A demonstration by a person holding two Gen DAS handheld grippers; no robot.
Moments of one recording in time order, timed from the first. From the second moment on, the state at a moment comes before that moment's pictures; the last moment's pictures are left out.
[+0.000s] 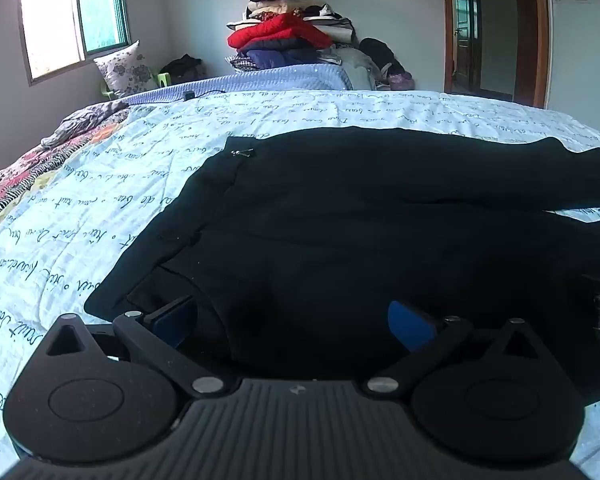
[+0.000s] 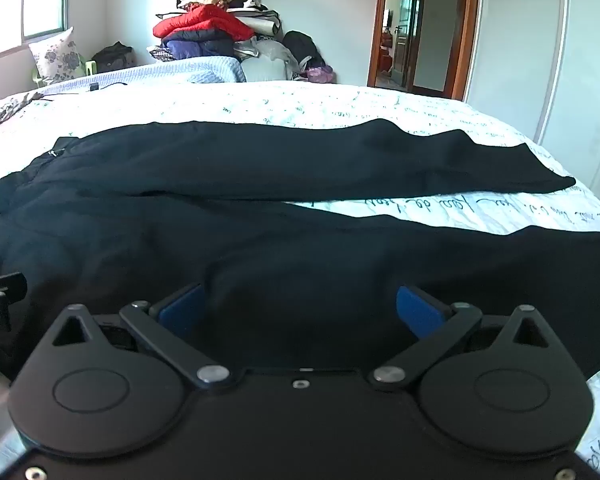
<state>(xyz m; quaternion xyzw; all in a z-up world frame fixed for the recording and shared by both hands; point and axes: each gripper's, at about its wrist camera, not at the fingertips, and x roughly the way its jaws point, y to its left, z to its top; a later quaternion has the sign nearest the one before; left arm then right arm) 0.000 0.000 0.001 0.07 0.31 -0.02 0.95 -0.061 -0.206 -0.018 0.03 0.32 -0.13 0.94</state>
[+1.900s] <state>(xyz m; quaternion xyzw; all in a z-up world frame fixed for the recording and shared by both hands) -0.058 -0.009 0.050 0.08 0.28 -0.06 0.95 -0.117 -0.183 0.033 0.05 0.30 -0.12 0.95</state>
